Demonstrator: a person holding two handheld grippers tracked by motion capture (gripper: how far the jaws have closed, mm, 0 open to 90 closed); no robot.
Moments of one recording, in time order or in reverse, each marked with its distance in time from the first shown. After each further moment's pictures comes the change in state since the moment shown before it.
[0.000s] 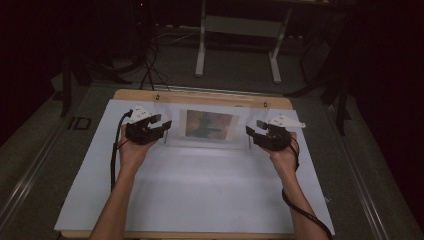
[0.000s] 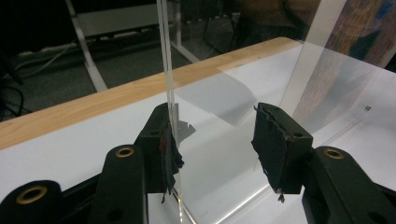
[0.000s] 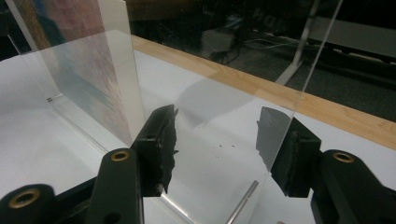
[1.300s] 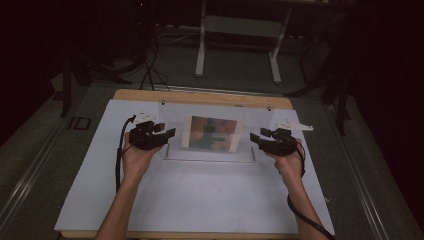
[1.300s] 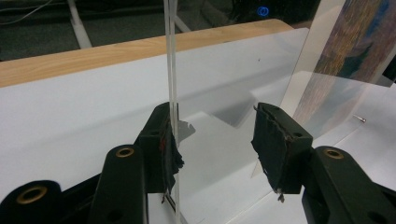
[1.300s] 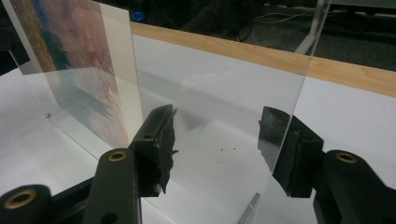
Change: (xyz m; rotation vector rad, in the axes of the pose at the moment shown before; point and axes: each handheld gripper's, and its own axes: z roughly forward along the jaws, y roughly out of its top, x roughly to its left) left arm -0.023 0.000 -0.009 0.107 -0.017 -0.127; right arm -0.007 -0.012 -0.015 0.066 0.055 0.124
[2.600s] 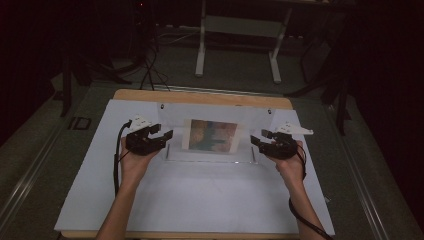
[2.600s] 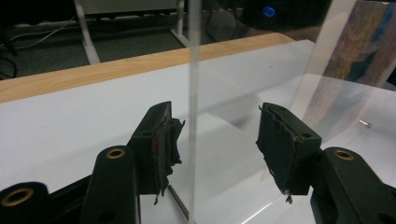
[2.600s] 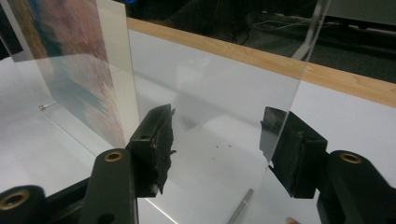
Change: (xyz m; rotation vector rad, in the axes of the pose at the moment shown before) left arm 0.002 -0.015 -0.011 -0.086 0.027 0.022; right arm 0.004 -0.007 -0.005 -0.014 -0.016 -0.062
